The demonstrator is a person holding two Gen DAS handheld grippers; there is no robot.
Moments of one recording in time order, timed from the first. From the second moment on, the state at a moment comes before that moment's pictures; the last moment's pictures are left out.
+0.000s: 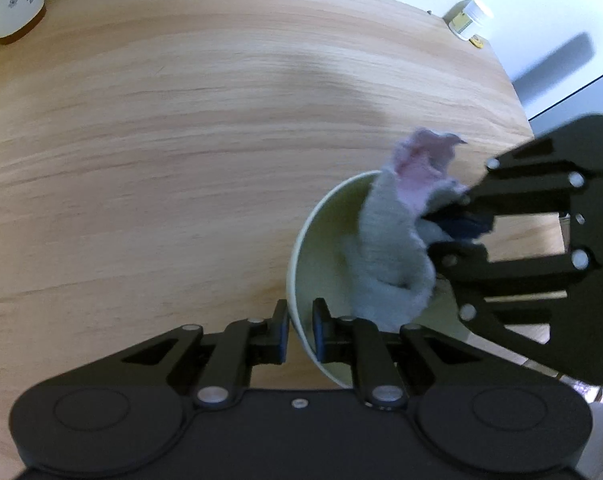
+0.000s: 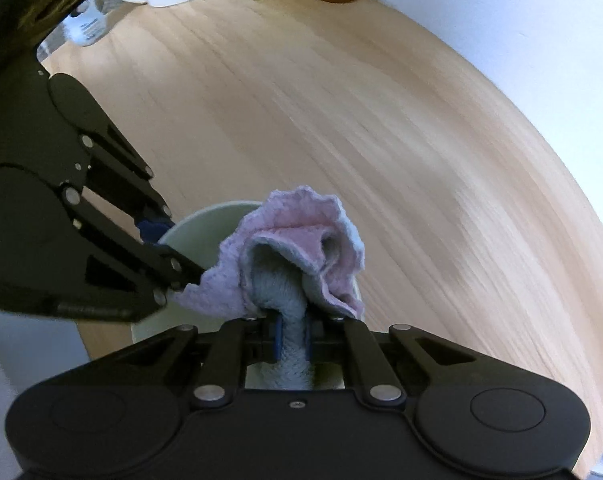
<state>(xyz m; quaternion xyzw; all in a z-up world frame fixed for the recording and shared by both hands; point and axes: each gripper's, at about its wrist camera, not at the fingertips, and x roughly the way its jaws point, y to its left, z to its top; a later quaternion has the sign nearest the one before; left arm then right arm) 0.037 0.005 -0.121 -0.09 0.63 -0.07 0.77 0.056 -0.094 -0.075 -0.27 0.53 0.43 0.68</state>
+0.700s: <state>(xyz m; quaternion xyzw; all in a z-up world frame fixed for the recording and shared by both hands) 0.038 0.018 -0.117 -0.13 0.63 -0.06 0.76 0.063 -0.157 -0.009 -0.15 0.49 0.37 0.77</state>
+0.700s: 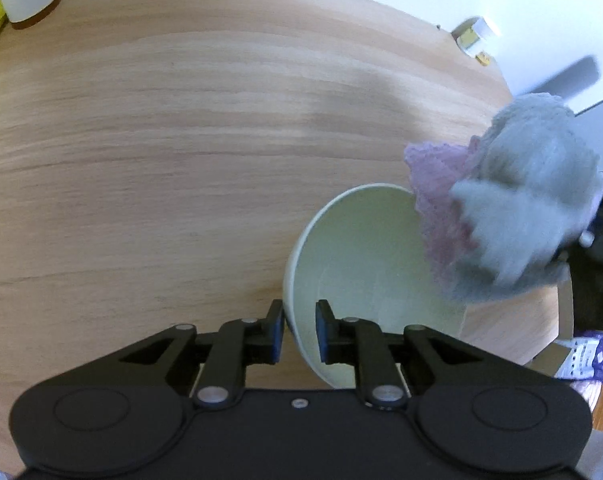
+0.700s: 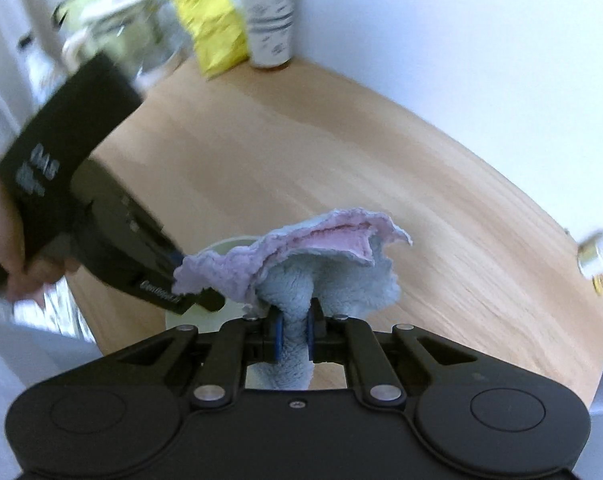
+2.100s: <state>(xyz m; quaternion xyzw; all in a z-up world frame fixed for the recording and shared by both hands) 0.035 0.042 -0.135 -0.22 0.61 -0.02 0.76 0.069 -0.217 -0.064 0.09 0.53 0.36 0.76</state>
